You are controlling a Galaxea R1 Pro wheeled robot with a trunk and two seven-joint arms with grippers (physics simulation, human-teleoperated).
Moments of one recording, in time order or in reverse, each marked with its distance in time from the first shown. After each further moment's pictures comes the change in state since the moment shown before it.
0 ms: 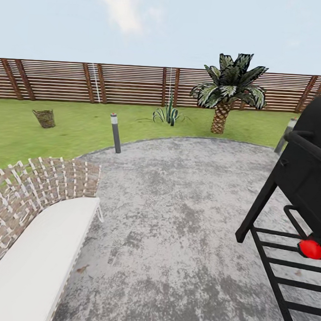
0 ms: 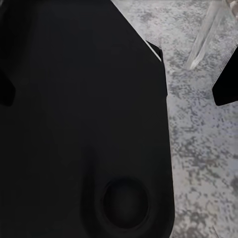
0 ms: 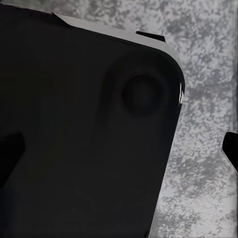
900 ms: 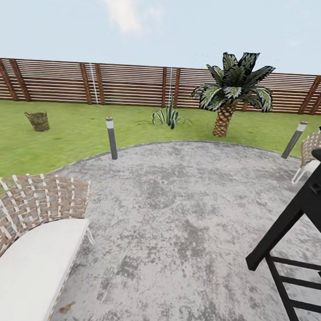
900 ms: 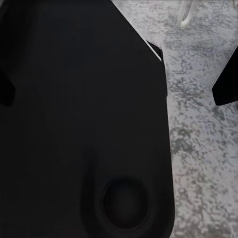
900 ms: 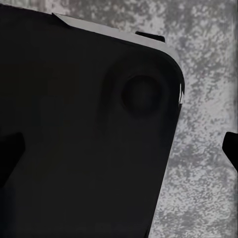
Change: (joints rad) left arm 0.000 0.000 0.000 0.000 0.000 0.000 0.000; right arm 0.000 0.000 0.000 -0.001 0.000 0.000 0.000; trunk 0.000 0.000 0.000
